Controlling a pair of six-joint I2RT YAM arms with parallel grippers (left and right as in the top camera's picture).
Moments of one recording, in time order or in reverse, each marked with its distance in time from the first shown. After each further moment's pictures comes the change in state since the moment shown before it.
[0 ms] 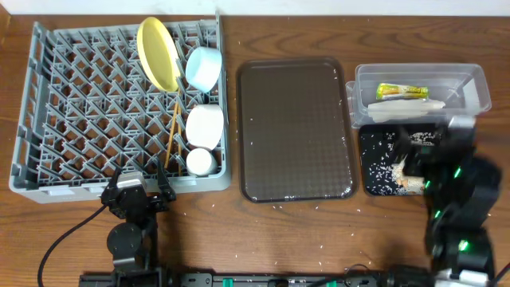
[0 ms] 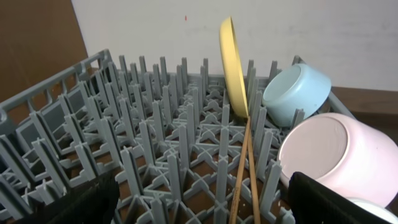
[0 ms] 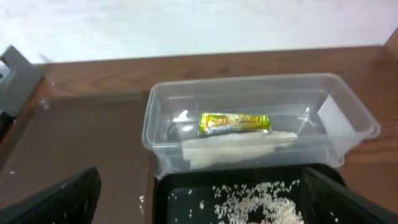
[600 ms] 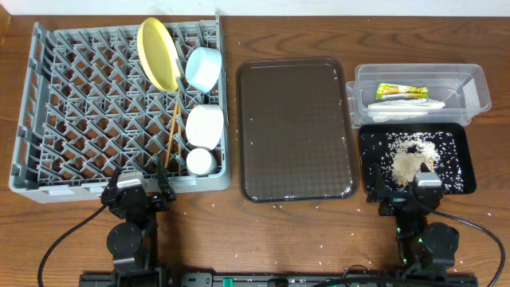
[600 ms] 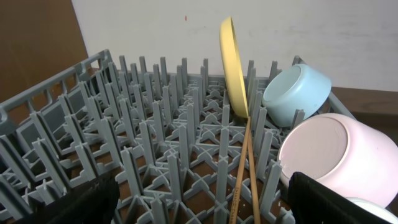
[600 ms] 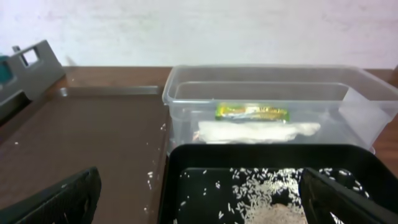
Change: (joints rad) left arm 0.000 0.000 0.000 0.000 0.000 0.000; right arm 0.093 -0.643 -0.524 0.134 0.041 -0.003
